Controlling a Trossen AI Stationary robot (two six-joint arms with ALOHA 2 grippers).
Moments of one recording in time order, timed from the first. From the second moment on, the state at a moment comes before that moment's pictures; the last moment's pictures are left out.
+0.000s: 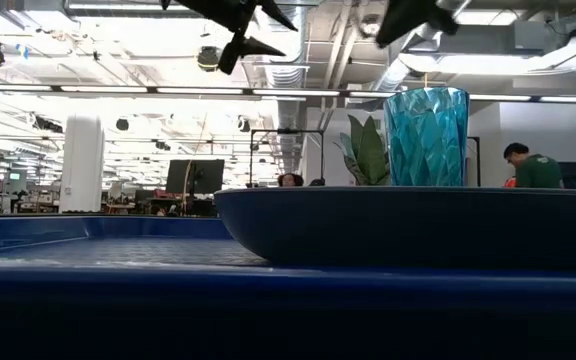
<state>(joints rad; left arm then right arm) 0.43 1.41 1.28 -0.15 0.08 -0.74 -0.07 1.33 1.43 -0.89 0.39 0.67</state>
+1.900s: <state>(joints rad) 0.36 1.39 1.51 -0.60 -0.30 -0.43 -0.21 1.78 1.76 -0.70 0.29 0.38</state>
